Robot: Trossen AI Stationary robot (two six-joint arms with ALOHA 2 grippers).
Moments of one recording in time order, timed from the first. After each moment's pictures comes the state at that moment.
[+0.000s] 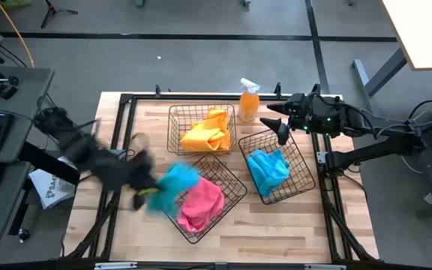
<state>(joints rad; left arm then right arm) -0.66 1.22 1.47 -0.99 -0.39 -0.95 -0.03 0.99 1.20 -0.53 0.34 0.32</state>
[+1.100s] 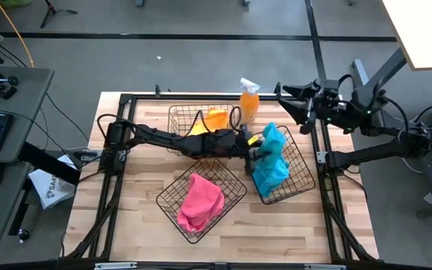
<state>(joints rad) -0.01 2.03 1.48 0.42 -0.11 -0.13 -0.03 0.86 1.20 -0.22 0.32 0.23</state>
